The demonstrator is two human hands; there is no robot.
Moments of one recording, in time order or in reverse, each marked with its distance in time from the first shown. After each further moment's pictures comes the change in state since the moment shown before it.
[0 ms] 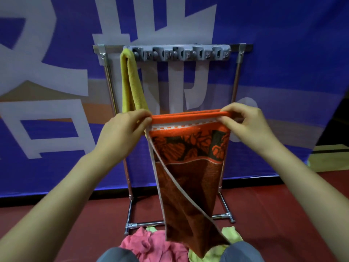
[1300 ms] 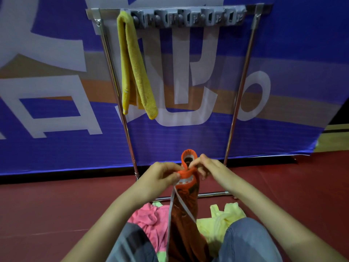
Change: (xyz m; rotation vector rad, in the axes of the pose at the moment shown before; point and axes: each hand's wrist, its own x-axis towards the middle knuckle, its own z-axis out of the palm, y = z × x) left_hand -0.094 -0.001 0.097 -0.695 -0.568 -0.307; right_hand -0.109 0.038 0.111 0.538 -0.540 0.595
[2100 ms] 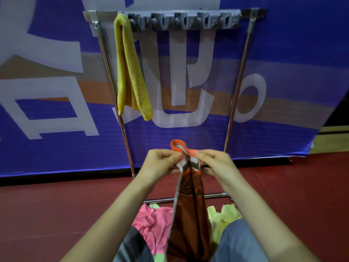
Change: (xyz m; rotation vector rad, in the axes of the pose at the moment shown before) left_hand 0.032 0.017 0.010 -0.478 0.269 -0.231; right_hand -0.003 -0.024 0.001 0.376 0.348 0.096
